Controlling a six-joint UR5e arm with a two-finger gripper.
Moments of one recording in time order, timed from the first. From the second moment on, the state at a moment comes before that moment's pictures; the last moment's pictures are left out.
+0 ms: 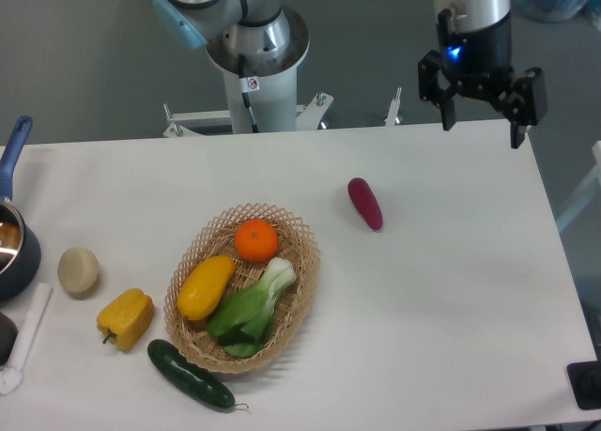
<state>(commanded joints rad) 2.74 -1.65 -1.50 -1.14 1.60 1.42</state>
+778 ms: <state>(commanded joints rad) 2.73 -1.63 -1.56 -1.12 1.57 1.39</state>
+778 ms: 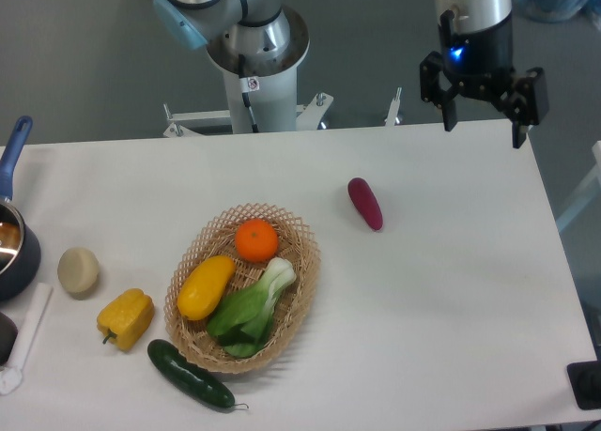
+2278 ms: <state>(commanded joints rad) 2.41 -1.68 -1.84 -0.91 1.34 0.78</state>
